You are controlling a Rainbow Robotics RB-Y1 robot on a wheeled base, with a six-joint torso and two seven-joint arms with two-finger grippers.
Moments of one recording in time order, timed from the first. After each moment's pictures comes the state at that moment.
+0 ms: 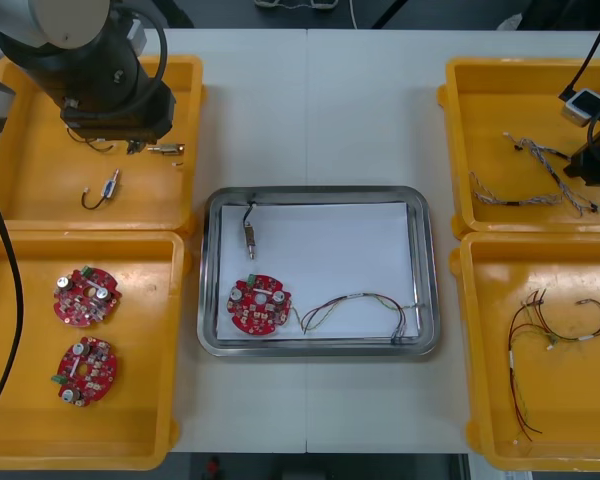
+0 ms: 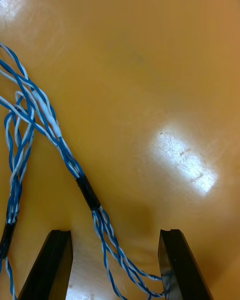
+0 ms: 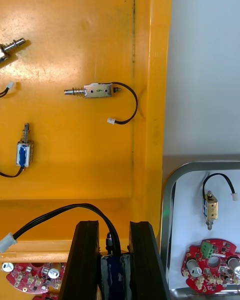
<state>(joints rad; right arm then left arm) -0.99 -0.72 -0.09 -0.49 -0.68 0.98 2.71 -0.92 0.58 -0.17 -1.65 0.60 1.91 -1.05</state>
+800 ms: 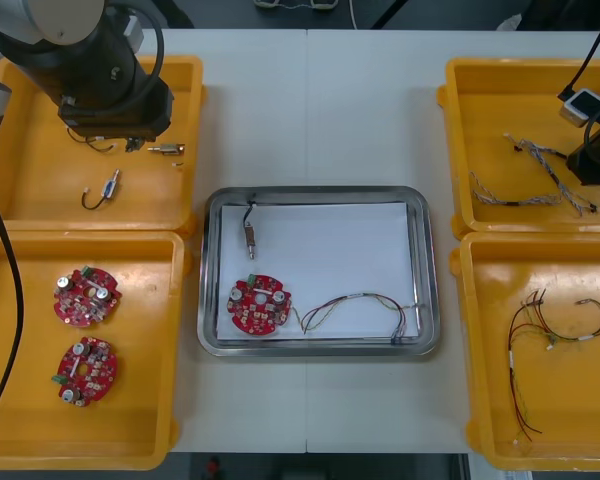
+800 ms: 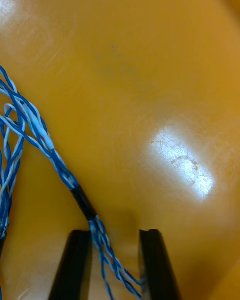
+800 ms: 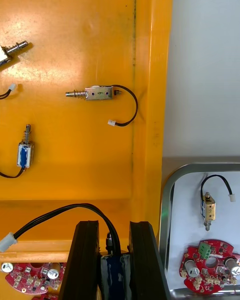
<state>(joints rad) -0.96 -0.71 -0.09 -0.51 -0.70 0.92 2.71 -0.92 0.58 -0.16 -1.65 0.60 1.91 -1.05</state>
